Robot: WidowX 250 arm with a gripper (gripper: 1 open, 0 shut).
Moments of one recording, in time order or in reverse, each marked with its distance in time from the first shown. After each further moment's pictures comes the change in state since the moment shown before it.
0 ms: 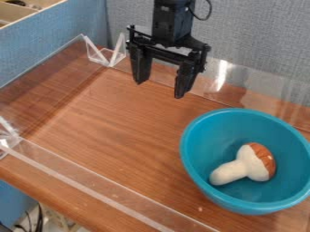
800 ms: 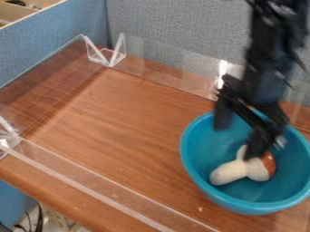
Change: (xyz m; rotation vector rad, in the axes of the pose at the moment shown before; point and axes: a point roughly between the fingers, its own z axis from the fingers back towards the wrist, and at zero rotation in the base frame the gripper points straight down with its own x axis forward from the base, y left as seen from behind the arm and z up) arm -0.008 -0.127 -0.046 0.009 0.037 -0.669
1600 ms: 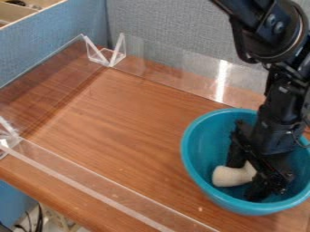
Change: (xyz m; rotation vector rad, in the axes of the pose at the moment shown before) arm 0.012 0.001 -0.056 0.000 0.027 -0.042
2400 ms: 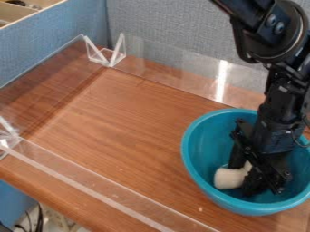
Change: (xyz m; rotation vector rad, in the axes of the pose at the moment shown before) arm 0.000 0.003 0.000 0.010 0.005 -0.032
